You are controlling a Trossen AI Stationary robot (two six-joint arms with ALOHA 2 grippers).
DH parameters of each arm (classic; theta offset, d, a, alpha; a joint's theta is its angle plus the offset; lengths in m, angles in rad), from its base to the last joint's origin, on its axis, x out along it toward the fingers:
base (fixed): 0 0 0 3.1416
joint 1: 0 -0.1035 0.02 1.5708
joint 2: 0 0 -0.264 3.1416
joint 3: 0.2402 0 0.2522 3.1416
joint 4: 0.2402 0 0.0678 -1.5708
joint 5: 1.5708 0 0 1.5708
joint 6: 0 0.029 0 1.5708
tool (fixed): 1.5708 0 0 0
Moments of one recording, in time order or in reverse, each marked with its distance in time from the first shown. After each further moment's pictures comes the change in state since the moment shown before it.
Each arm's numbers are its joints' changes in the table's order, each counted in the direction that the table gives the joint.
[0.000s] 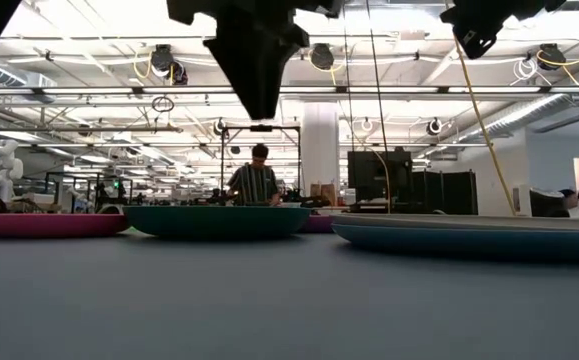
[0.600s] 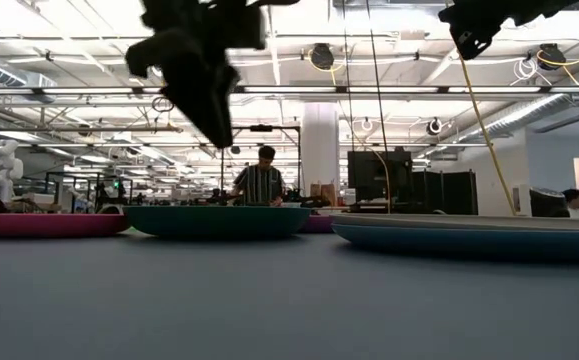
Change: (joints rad) left arm -0.067 -0.479 -0.823 -0.671 0.033 -0.116; right arm -0.031 0.010 -0.058 -0.119 0.001 -0.064
